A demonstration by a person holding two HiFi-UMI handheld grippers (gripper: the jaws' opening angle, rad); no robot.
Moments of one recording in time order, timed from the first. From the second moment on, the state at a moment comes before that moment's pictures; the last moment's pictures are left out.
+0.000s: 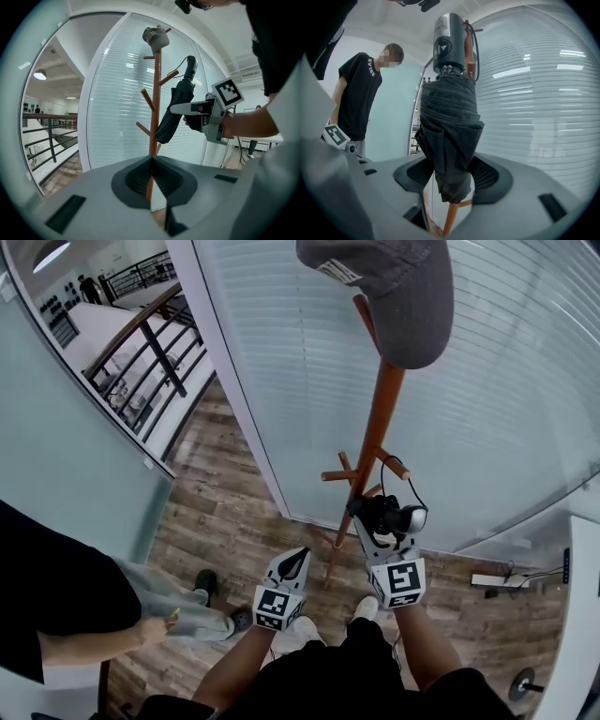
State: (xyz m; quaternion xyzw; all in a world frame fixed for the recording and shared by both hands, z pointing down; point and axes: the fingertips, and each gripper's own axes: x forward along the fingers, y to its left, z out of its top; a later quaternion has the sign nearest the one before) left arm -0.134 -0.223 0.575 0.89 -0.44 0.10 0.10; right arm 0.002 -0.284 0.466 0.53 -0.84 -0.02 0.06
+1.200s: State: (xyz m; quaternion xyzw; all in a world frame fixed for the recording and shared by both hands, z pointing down) left arm -0.154 -0.199 0.519 0.90 -0.43 0.06 0.06; right arm -0.026 -0.206 0.459 0.51 -0.86 -0.02 0.07
